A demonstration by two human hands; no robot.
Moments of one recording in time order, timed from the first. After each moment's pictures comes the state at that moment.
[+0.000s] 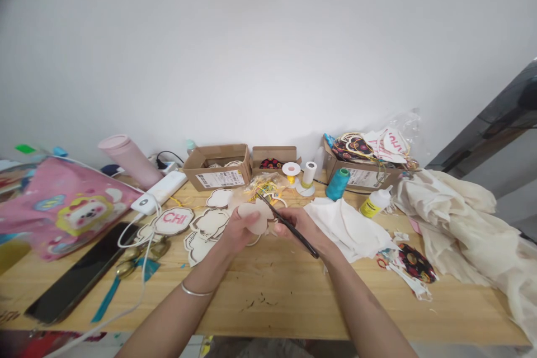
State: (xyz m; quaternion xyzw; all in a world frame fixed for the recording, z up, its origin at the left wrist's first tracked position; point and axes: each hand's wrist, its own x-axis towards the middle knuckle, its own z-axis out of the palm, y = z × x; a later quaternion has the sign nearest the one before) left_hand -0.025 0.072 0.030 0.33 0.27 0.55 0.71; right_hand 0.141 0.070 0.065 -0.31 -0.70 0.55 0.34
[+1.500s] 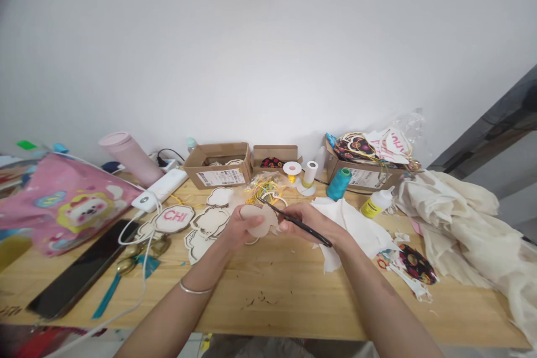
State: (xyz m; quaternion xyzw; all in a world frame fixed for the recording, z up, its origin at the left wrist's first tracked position) left_hand -0.030 0.073 0.030 0.36 0.33 0.51 0.71; right_hand 0.162 0.084 0.076 -0.28 -0.77 0.53 0.22
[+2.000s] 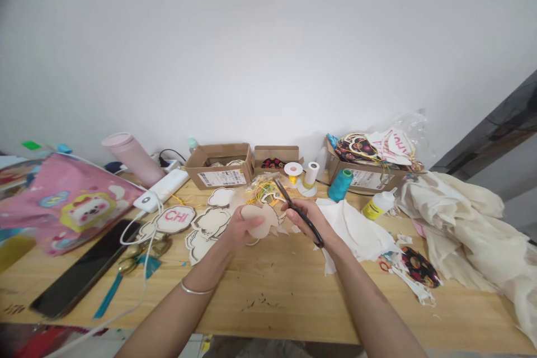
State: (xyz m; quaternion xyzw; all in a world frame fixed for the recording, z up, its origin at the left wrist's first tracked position) left_hand -0.030 0.075 0.025 0.36 0.33 0.51 0.70; right_hand 0.158 0.083 0.056 -0.36 -0.68 0.52 0.38
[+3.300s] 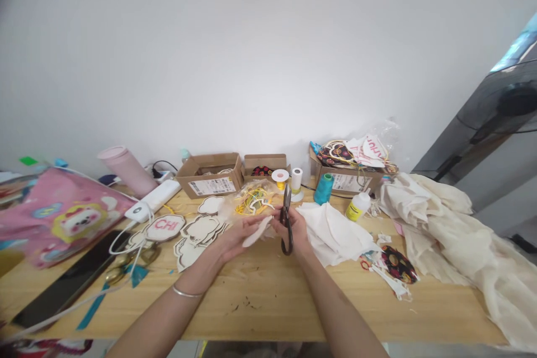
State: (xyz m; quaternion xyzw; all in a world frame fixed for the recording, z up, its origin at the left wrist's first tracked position) left_hand -0.020 0.077 0.015 0.35 0.34 0.37 0.79; right_hand 0.139 0.074 0.019 -0.42 -0.48 0.50 0.58
